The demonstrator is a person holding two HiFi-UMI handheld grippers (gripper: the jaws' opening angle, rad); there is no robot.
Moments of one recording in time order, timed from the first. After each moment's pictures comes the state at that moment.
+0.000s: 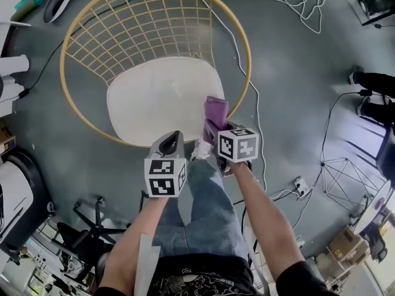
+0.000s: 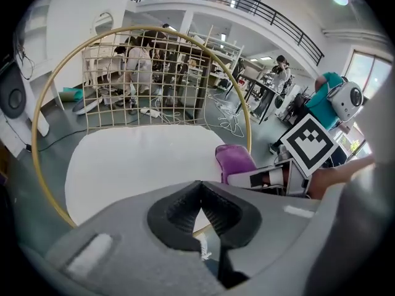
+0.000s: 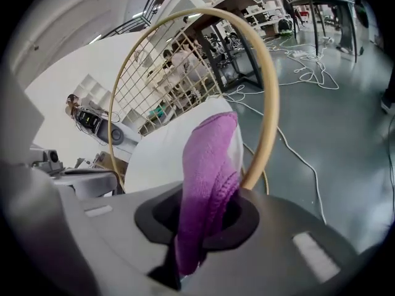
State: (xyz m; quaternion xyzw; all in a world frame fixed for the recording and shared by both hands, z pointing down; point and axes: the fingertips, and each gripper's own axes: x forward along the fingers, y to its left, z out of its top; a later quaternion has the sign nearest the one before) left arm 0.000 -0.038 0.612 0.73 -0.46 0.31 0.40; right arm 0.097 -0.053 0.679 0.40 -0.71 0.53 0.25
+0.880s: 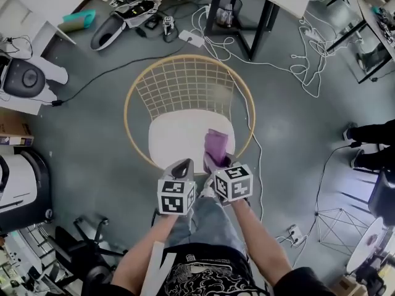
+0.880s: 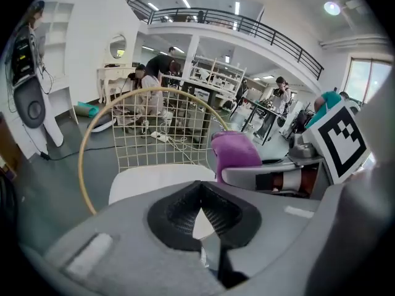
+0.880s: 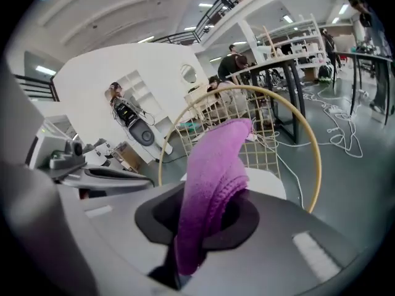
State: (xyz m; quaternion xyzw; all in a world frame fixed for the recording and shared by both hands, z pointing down) left arm -0.007 -0.061 0.482 0.73 -0.52 0.26 0.36; right arm 0.050 -0.089 0.499 0.36 -0.83 0.38 0.21
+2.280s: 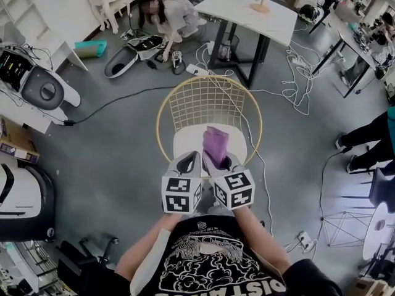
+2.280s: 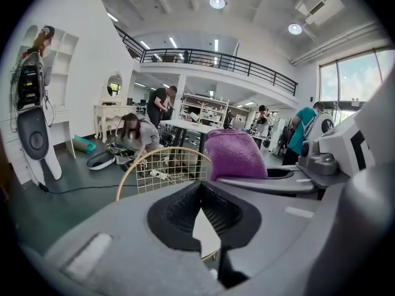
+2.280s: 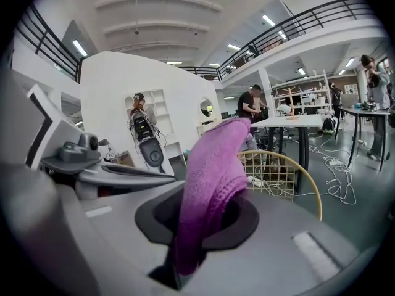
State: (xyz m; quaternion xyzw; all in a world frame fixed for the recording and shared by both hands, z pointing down) left arm -0.103 -0.034 0.317 0.80 -0.53 0.15 0.24; right arm -0.070 -0.040 0.316 0.41 -0.88 0.20 0.14
